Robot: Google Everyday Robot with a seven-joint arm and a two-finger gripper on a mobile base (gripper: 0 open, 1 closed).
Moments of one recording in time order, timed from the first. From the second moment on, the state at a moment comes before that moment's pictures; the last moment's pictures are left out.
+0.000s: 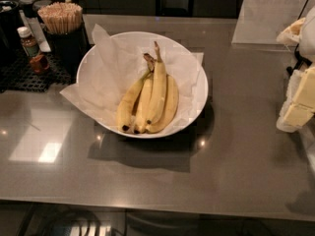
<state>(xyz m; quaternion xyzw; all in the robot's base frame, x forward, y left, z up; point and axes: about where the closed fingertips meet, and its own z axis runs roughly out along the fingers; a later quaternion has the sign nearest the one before) 0.439 -0.215 0.983 -0.60 0.78 -0.04 0.17</state>
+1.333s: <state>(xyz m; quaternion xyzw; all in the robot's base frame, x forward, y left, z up) 0.469 -0.124 1.000 -0.68 0.67 0.10 0.28</state>
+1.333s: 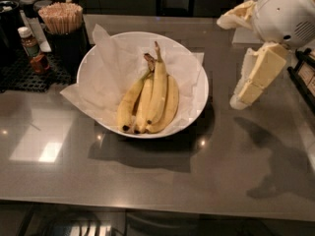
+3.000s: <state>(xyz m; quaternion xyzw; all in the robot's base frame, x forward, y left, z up) 0.512 -0.043 0.971 -0.70 0.64 0.15 0.28</state>
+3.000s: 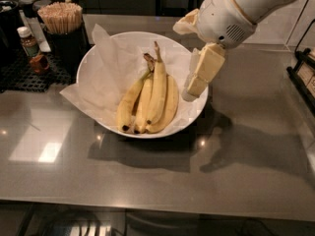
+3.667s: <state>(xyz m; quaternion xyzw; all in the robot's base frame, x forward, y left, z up) 0.532 -0.040 0.975 -0.59 0.68 0.21 0.38</state>
